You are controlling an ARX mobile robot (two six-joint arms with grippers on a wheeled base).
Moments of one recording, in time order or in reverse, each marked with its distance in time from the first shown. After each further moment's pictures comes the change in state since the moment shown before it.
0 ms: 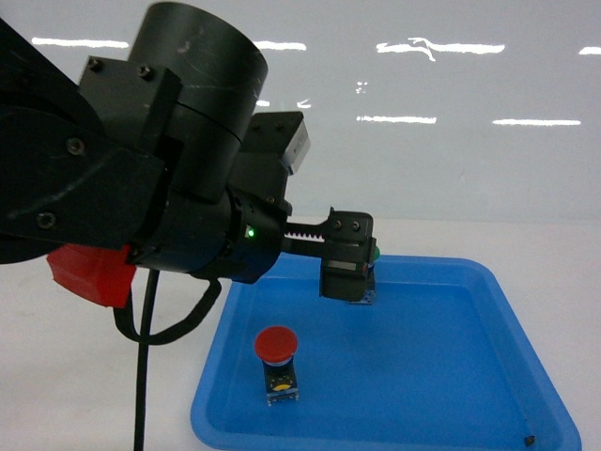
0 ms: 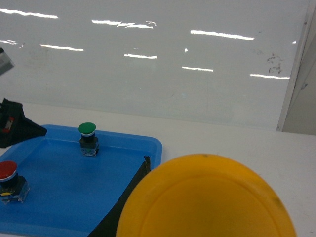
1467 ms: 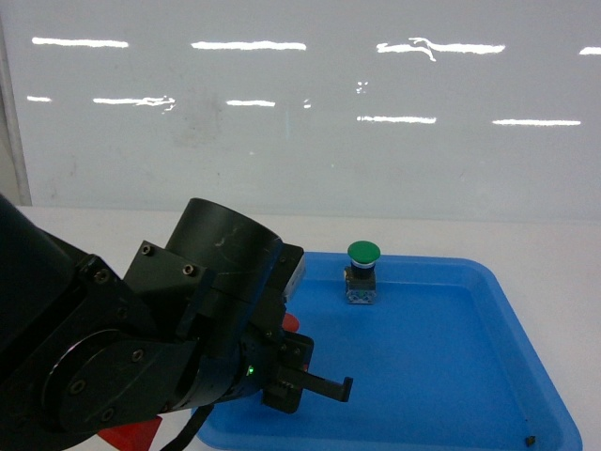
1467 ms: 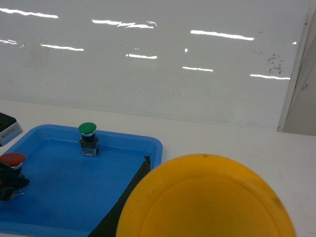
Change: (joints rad) left arm -0.025 0.200 -0.115 0.179 -0.090 0.060; right arm 0.000 0.000 0.000 0.000 0.000 -0.002
